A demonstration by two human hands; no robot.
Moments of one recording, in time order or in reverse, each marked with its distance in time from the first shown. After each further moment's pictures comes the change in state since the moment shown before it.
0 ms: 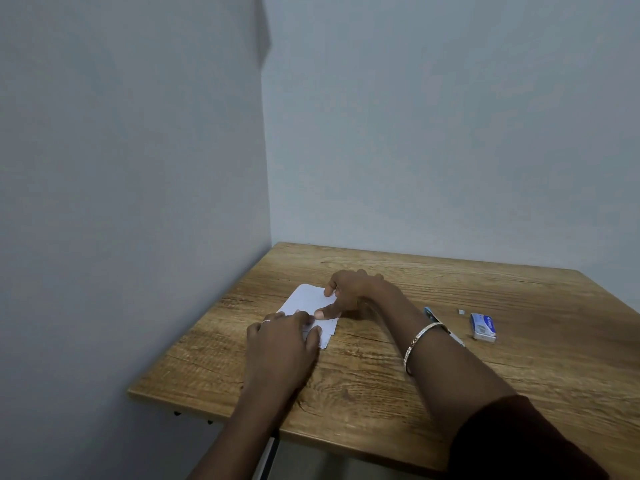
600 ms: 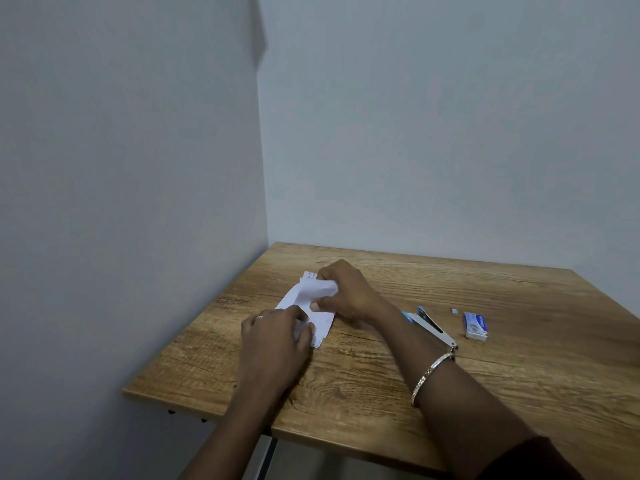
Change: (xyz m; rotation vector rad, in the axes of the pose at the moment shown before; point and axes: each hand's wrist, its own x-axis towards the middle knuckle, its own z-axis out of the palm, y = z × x) left_hand -0.002 0.002 -0.009 -0.125 0.103 0.030; right_hand -0.019 0.000 0.014 0.379 0.302 -0.245
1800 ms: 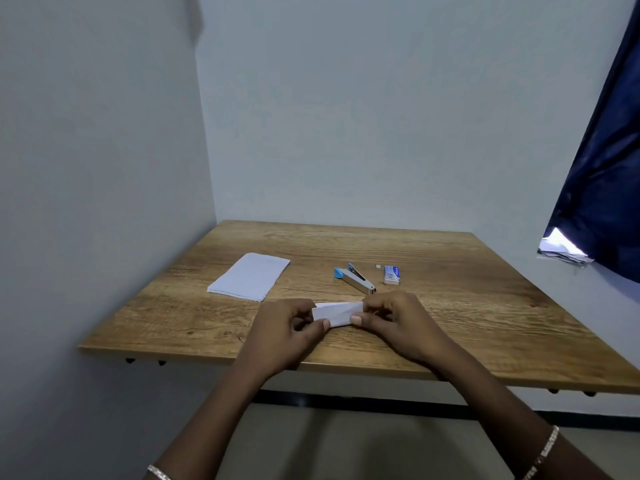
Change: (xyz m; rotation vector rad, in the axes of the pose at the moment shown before) left_hand -0.068 0.076 -0.019 -0.520 -0.336 0.198; right_hand -0.222 0.036 -0.059 -0.004 0.156 0.062
